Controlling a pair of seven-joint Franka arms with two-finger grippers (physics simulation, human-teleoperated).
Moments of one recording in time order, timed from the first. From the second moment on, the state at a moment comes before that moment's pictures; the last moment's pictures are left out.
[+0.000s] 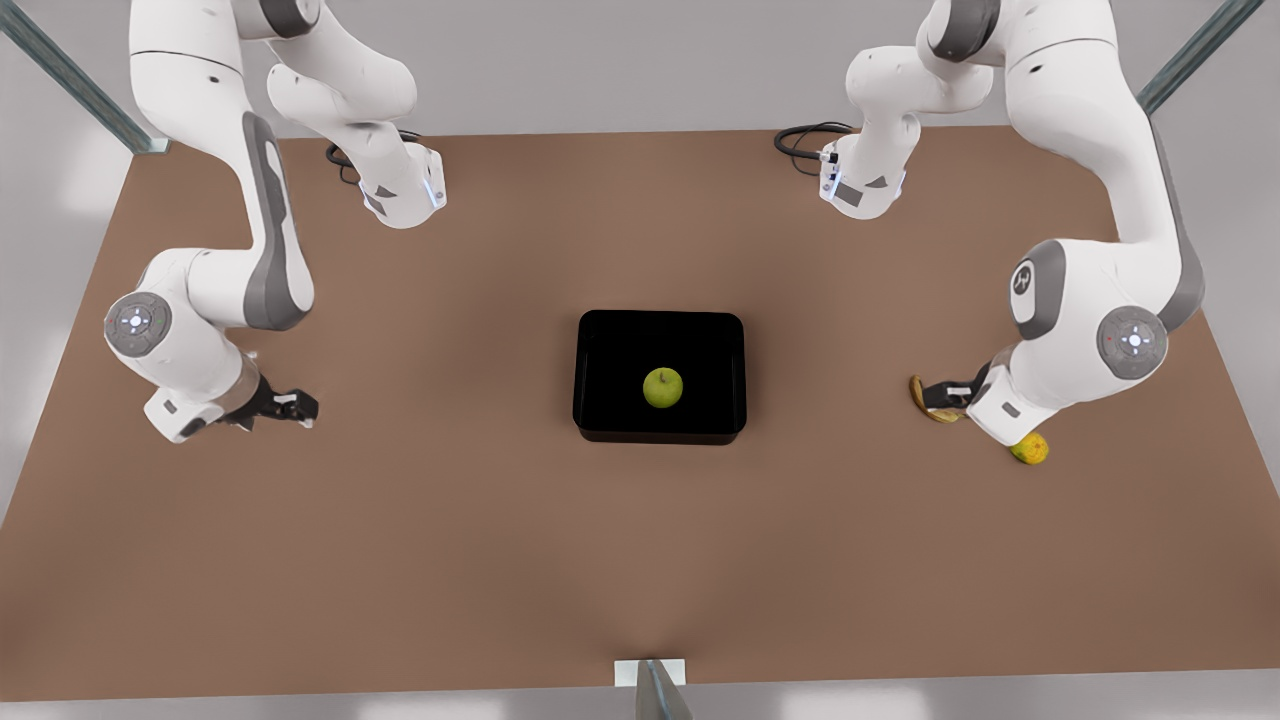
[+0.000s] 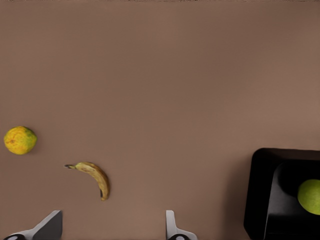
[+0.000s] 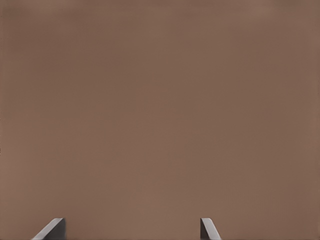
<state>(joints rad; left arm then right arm) -0.08 0.34 -0.01 -1.47 -0.03 1.68 -0.08 0.02 0.18 -0.05 -1.87 -0.05 2.13 -0.05</state>
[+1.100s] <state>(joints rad) -0.83 0.69 -0.01 -1.52 0.06 2.11 -0.87 0.02 0.36 -0.04 -1.52 -0.03 1.87 -0.05</state>
